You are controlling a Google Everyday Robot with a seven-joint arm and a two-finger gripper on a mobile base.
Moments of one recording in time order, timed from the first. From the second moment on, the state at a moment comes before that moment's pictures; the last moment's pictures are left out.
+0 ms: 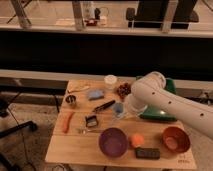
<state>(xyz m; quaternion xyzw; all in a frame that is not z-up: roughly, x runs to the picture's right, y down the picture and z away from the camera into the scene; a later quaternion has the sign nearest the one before) 0.116 0.119 0.713 -0.25 -0.12 -0.13 0.95</state>
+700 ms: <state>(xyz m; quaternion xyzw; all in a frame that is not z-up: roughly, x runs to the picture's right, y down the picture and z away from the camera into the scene) 0.168 0.095 0.751 -0.20 0.00 -0.03 0.98</state>
